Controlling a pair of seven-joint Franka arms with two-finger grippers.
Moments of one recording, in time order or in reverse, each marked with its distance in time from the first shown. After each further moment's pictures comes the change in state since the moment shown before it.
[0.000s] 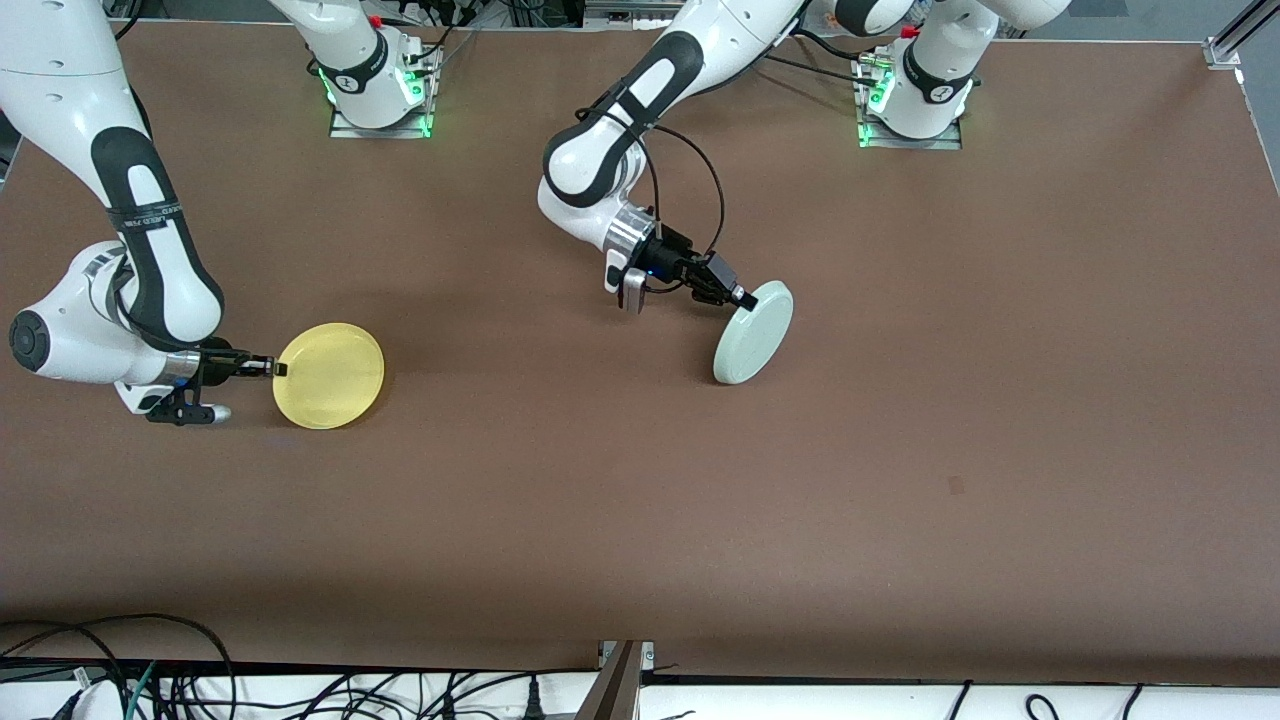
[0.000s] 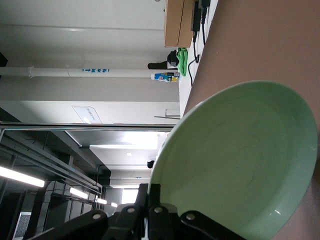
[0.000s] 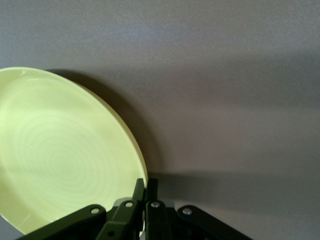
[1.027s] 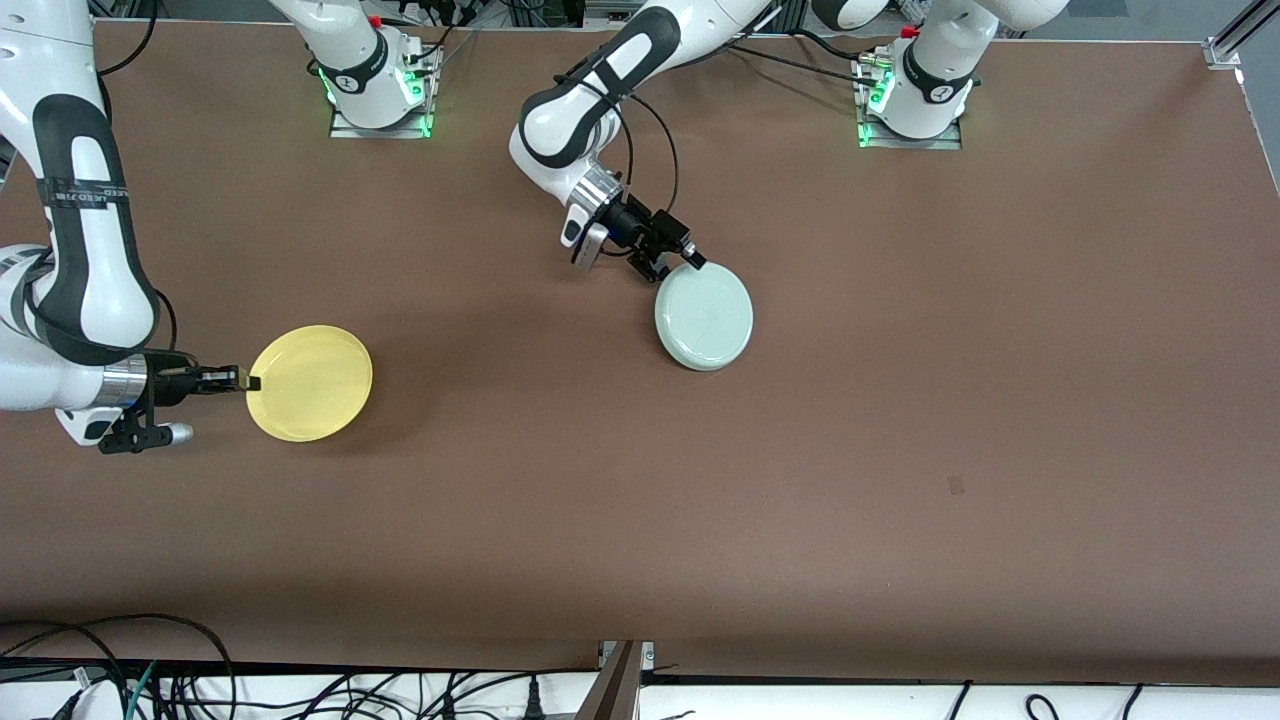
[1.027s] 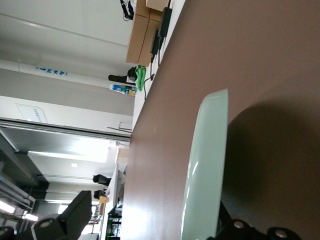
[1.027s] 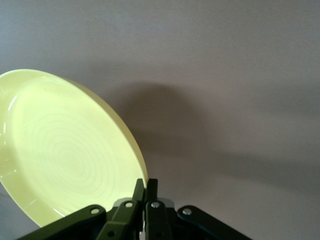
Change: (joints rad) left arm -0.054 0.015 -0.104 0.040 -0.085 0.126 -0.235; right arm 0.004 -0.015 0.016 0.280 0.001 -0.324 -0.040
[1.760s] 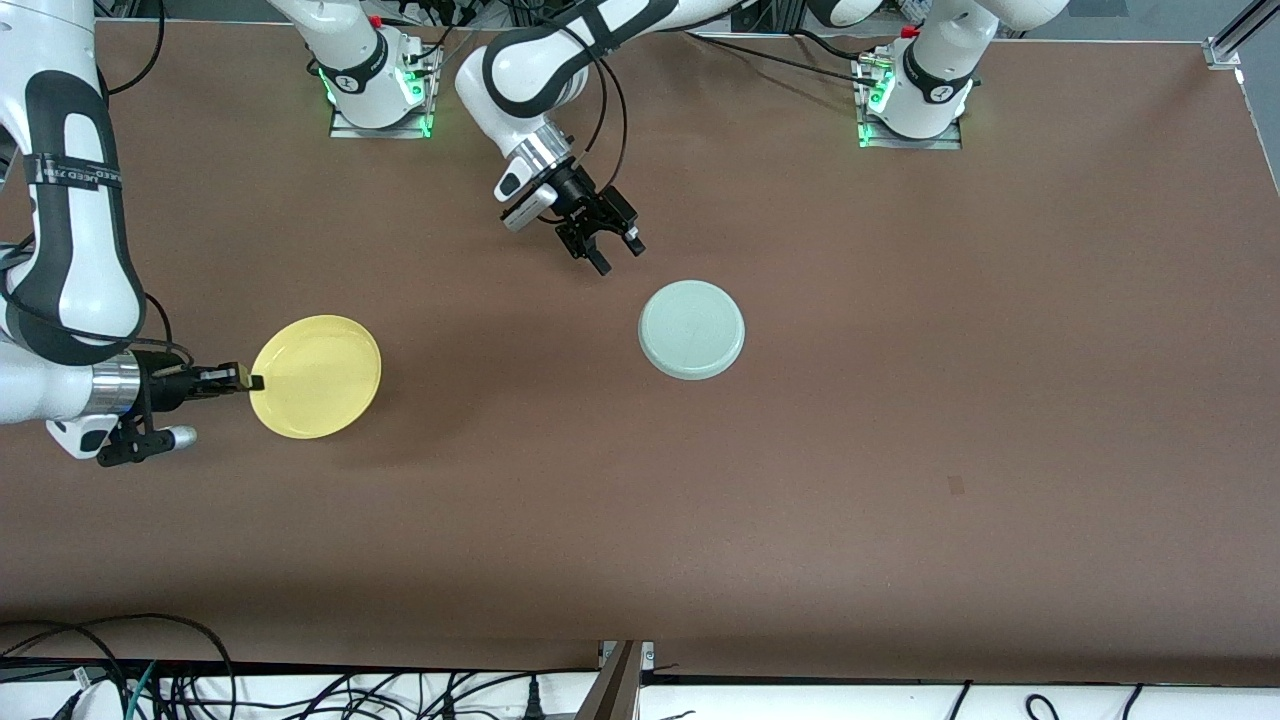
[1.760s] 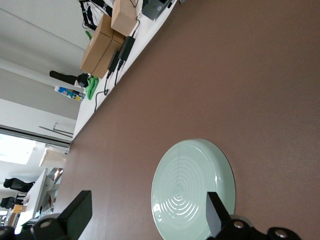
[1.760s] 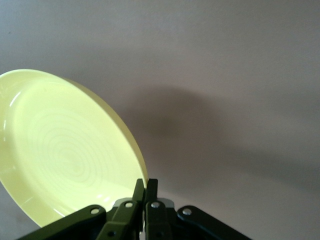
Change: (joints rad) left arm 0.005 -0.007 -0.076 0.231 -0.063 0.086 -0.015; right arm 0.049 0.000 0.004 0.121 0.000 -0.153 -0.001
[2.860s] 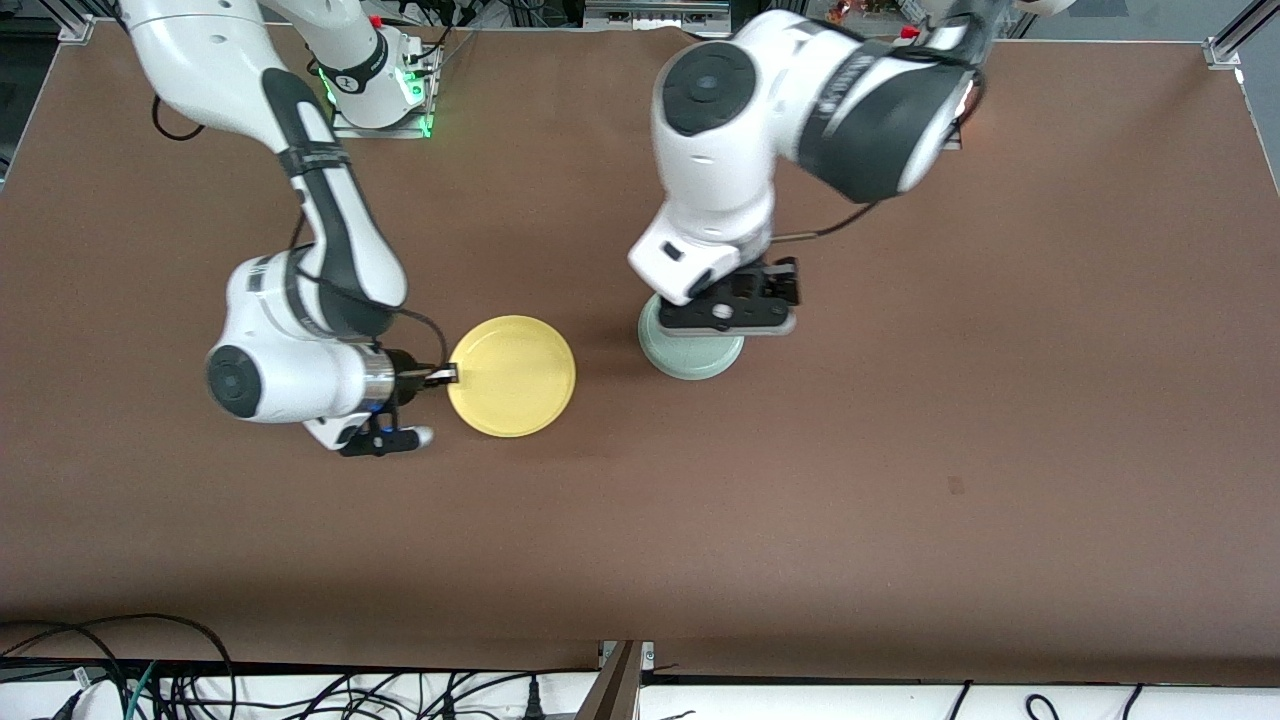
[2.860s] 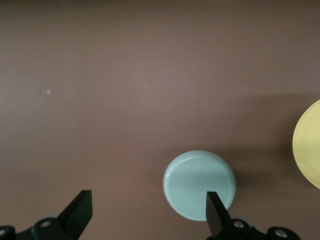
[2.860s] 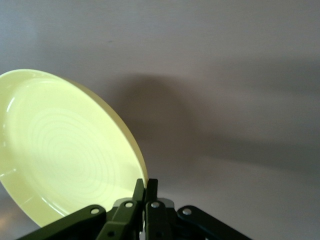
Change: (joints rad) left arm 0.628 -0.403 -0.003 0.070 -0.751 0.089 0.481; right arm 0.434 0.049 0.010 -0.038 0.108 0.201 0.498
